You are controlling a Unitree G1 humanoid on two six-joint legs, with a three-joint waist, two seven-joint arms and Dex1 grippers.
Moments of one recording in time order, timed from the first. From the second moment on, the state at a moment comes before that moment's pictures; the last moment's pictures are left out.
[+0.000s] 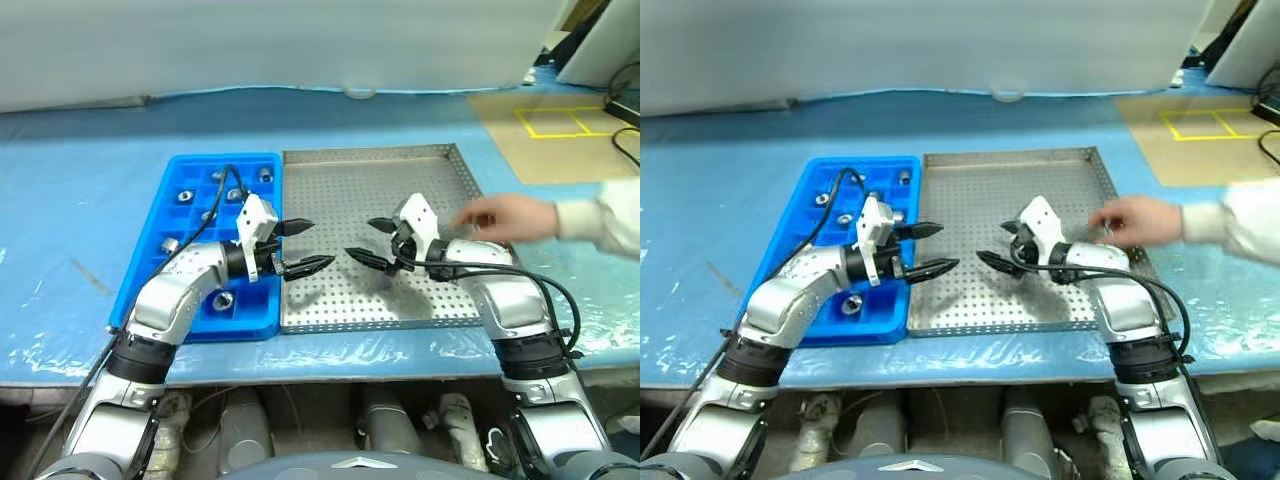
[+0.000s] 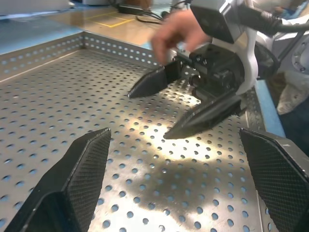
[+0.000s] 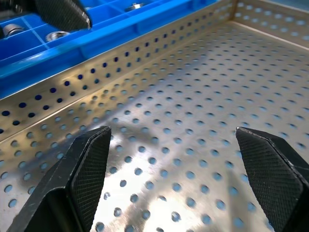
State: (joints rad) left arm -0.43 0.40 -0.16 -0.03 -0.48 0.40 -0.94; right arm -0.38 -0.46 0.04 -0.13 0.19 0.59 0.82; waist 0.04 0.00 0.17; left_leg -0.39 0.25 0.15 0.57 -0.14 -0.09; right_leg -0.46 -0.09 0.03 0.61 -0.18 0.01
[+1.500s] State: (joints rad) left arm -0.32 0.46 -0.07 -0.09 -0.41 0.38 -0.95; right arm -0.51 -0.42 0.14 0.04 0.26 0.57 0.80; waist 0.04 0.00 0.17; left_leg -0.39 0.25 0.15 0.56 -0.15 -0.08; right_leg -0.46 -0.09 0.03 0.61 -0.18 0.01
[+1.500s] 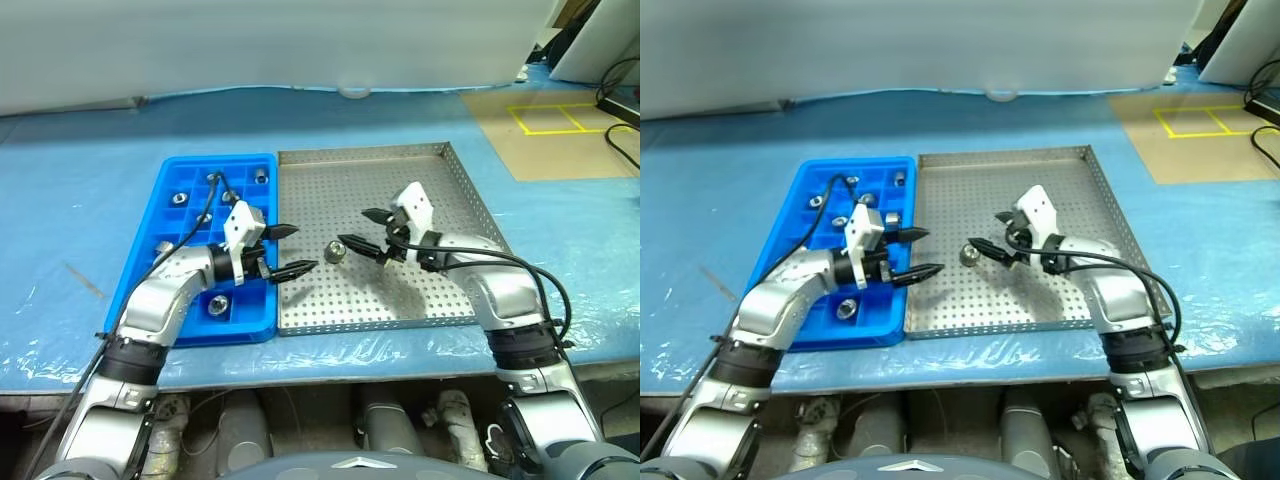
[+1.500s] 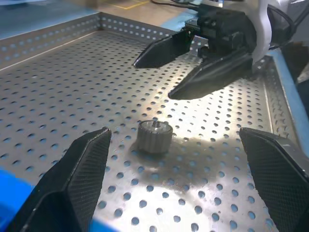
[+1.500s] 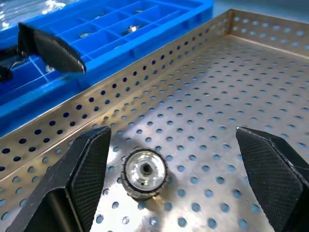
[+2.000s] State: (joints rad) left arm -0.27 0.48 -0.04 -0.18 -0.42 0.42 -0.87; right arm -0.56 -0.41 0.22 0.28 0.15 0.44 0.86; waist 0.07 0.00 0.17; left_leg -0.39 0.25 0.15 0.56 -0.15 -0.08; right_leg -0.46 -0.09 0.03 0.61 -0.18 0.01
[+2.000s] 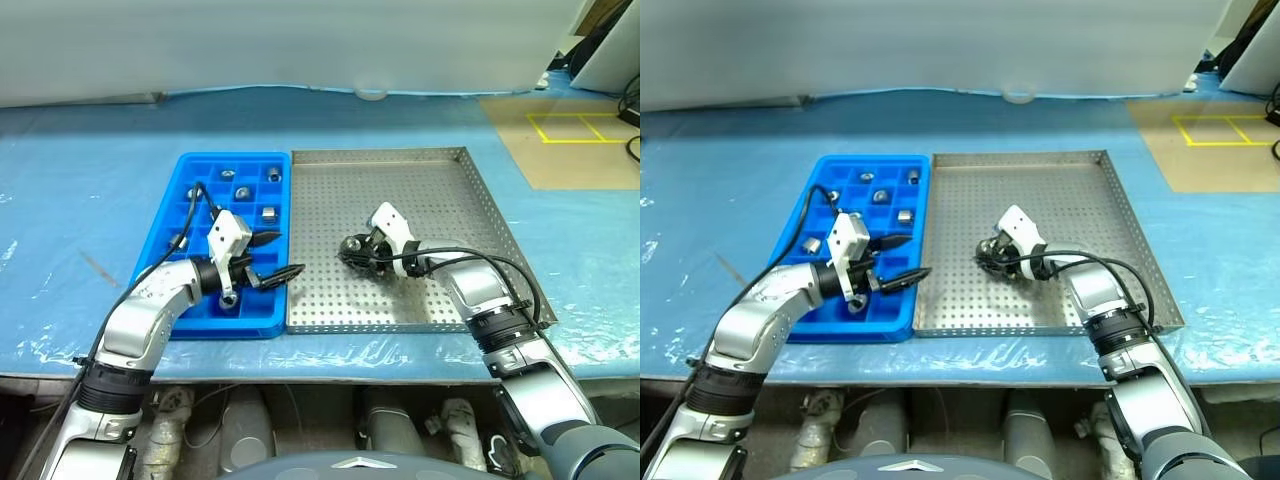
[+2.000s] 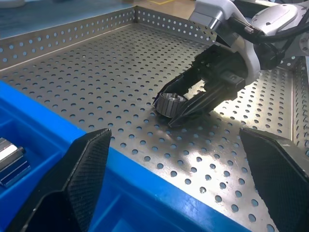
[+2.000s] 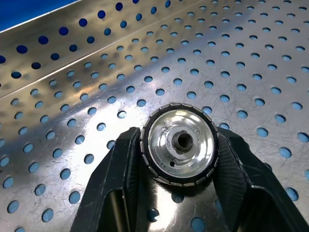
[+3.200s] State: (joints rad) left arm -0.02 0.53 0.12 -0.41 -0.45 0.44 -0.70; right arm -0.81 -0.24 0.38 0.43 0.15 0.33 1.22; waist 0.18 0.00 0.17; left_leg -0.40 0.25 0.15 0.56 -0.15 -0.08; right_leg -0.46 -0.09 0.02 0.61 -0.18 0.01
